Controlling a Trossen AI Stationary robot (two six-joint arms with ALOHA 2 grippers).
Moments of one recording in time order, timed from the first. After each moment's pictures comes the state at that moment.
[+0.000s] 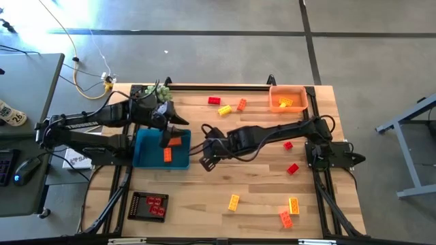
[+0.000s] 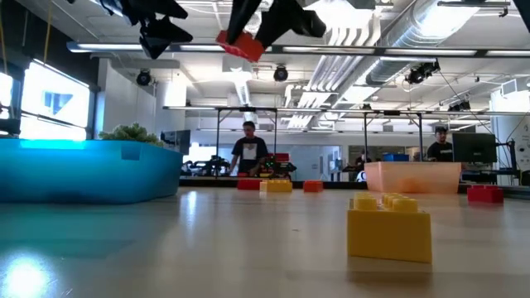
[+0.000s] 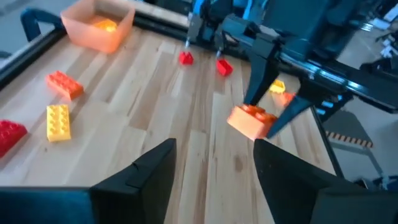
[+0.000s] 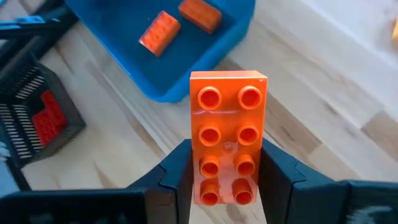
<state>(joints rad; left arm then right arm) 0.36 0.90 0.81 -0.38 0.26 -0.17 0.19 2.03 2.00 -1.01 0.26 0.90</state>
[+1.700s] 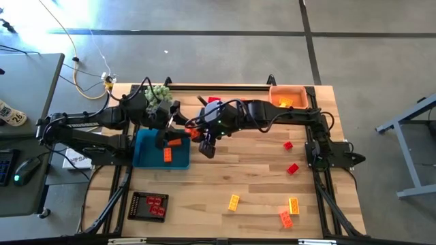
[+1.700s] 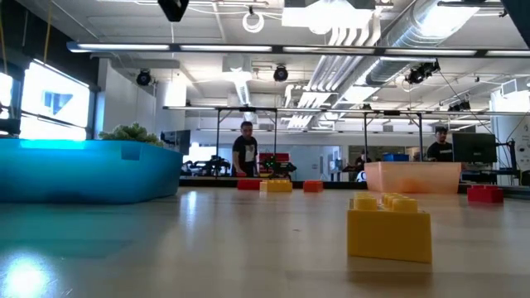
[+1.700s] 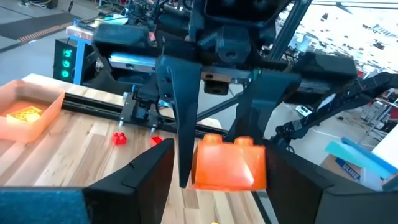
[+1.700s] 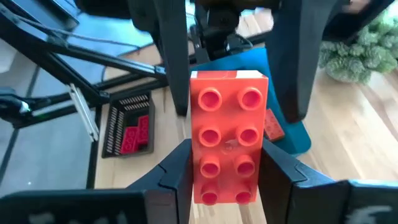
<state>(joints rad) 0.27 0.91 0.81 0.01 0.36 -0.31 0.07 2.03 2.30 -0.91 0.00 0.31</state>
